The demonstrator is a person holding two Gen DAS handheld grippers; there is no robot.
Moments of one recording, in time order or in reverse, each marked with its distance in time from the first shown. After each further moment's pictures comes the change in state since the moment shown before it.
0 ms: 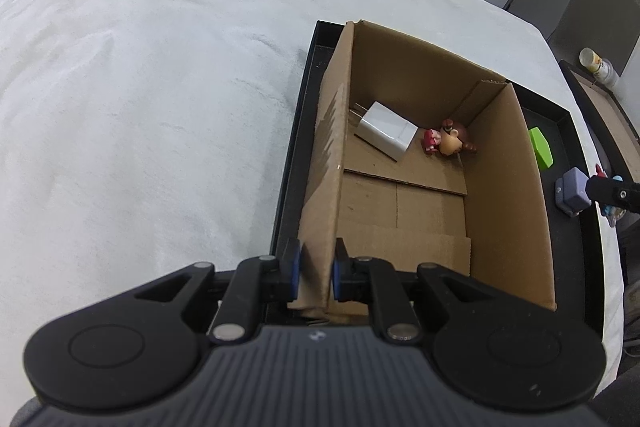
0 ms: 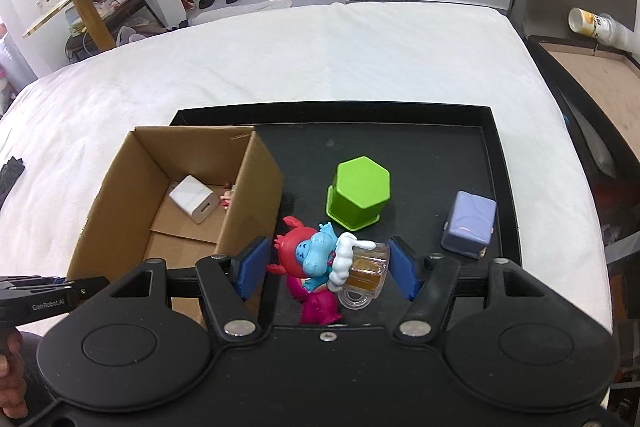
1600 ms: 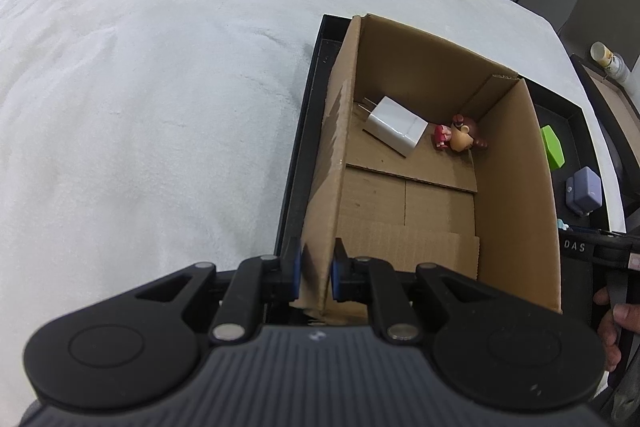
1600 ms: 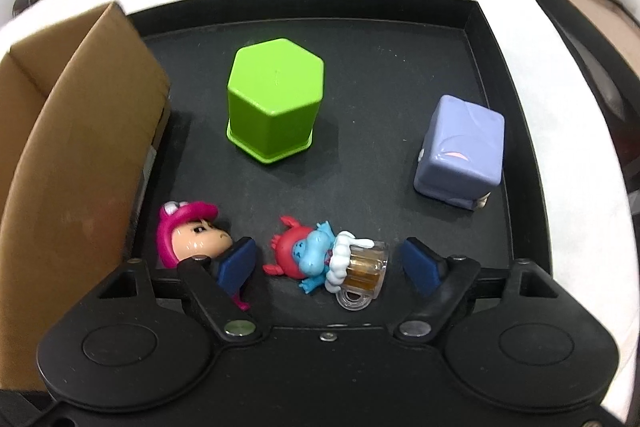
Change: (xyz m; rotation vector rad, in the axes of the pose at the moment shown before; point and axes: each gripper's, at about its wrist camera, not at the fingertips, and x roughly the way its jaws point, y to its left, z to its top) left arm 0.005 -0.008 0.005 0.003 0.028 0.047; right arm 0.090 -0.033 -0.041 0.000 0.144 -0.133
